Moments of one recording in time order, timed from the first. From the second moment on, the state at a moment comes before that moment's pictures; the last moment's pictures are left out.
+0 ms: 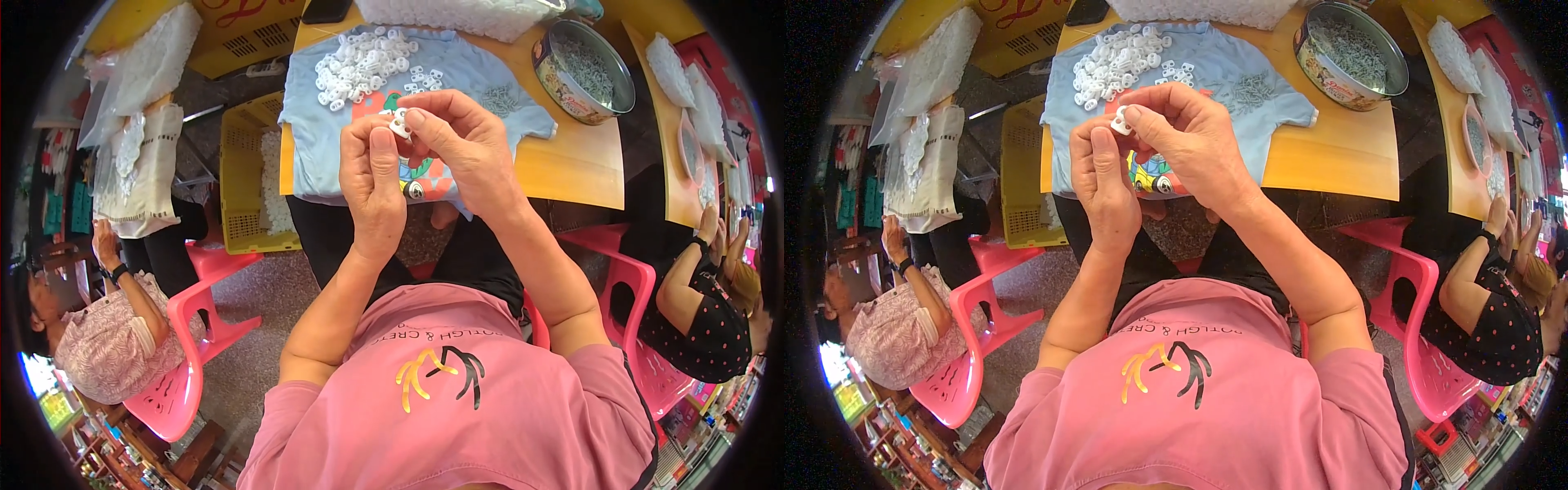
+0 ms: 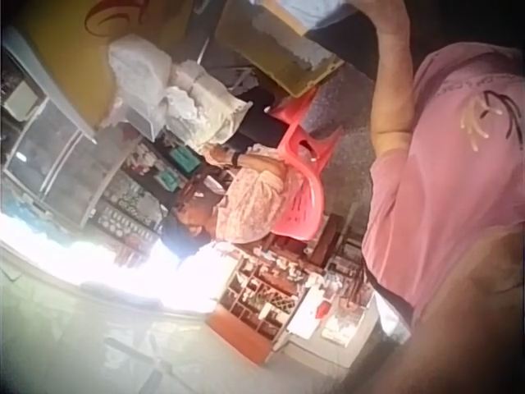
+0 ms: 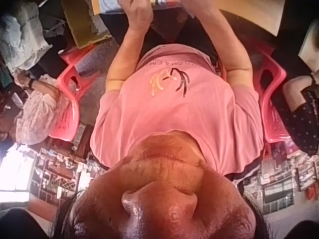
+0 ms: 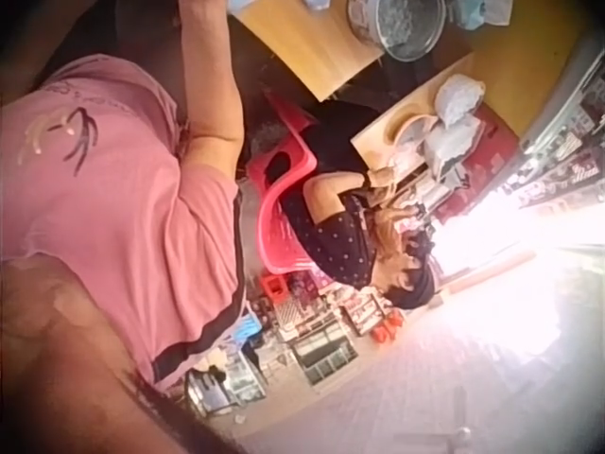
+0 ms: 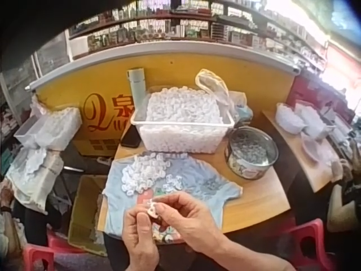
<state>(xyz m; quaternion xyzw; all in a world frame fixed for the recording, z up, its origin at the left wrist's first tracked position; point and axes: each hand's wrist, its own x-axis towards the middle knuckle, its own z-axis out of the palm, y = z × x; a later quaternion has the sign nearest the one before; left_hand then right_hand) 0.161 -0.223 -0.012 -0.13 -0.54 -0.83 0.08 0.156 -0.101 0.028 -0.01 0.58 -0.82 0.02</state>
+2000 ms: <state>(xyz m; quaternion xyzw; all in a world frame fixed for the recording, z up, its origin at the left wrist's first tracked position) 0.159 -0.218 -0.035 -0.08 -0.49 -0.87 0.03 0.167 -0.114 0.006 0.01 0.53 -0.85 0.02</state>
